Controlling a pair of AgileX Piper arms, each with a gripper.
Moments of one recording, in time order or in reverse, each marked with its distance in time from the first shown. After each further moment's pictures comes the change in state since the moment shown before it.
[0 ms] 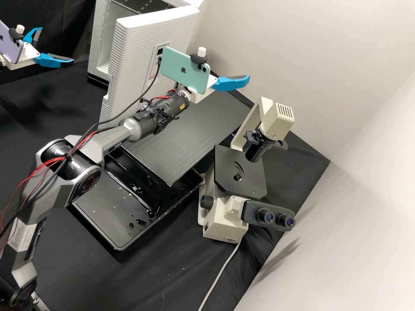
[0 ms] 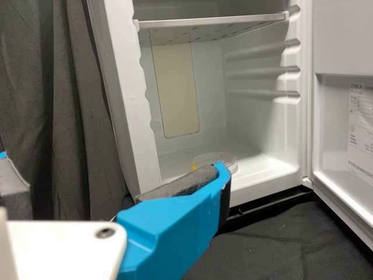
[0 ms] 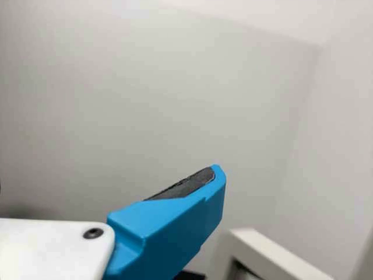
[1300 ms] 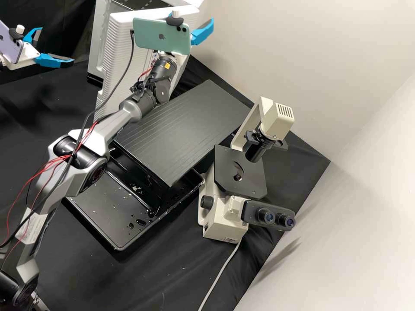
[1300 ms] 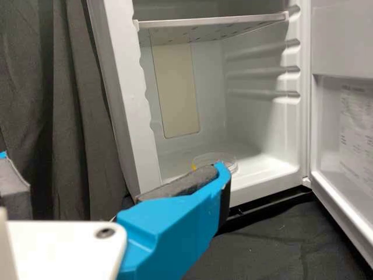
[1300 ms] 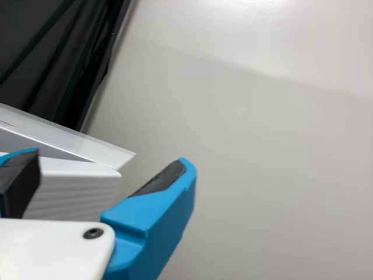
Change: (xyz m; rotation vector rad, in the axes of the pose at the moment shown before) left arm 0.000 0.000 0.000 0.000 0.000 0.000; right arm 0.029 -0.022 -0.089 -0.007 0.359 -0.178
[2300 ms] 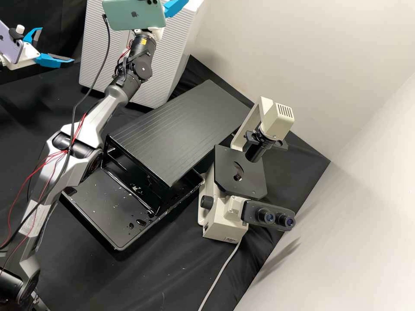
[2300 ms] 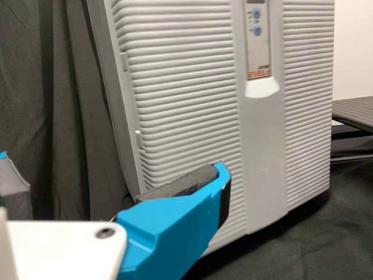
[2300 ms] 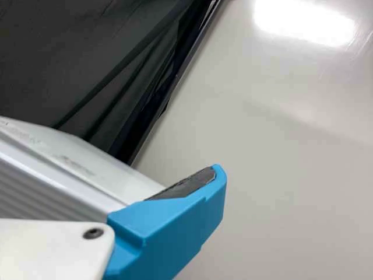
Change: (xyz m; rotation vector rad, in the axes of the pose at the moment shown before) left arm 0.000 0.000 0.000 0.001 -0.001 0.000; right arm 0.024 -0.022 -0.056 -0.069 0.130 -0.012
